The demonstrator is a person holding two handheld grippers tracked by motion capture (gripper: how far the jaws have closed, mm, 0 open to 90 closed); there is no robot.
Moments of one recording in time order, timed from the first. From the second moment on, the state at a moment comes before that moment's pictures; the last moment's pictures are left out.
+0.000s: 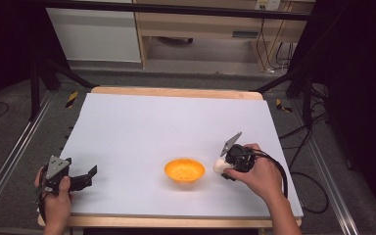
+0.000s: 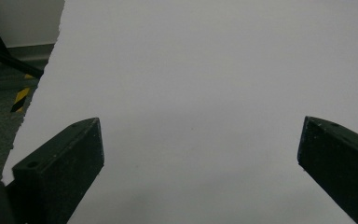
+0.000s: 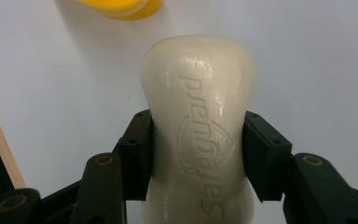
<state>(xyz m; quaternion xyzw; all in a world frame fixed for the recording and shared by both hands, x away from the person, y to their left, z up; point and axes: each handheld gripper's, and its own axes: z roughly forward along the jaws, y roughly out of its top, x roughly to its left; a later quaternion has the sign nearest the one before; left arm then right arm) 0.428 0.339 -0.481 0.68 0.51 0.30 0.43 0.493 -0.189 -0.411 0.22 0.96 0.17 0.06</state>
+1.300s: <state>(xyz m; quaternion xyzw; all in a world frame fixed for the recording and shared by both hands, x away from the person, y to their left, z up) 0.428 0.340 -0.481 0.68 0.51 0.30 0.43 0.497 -0.147 -0.395 0.17 0.97 0.18 0.05</state>
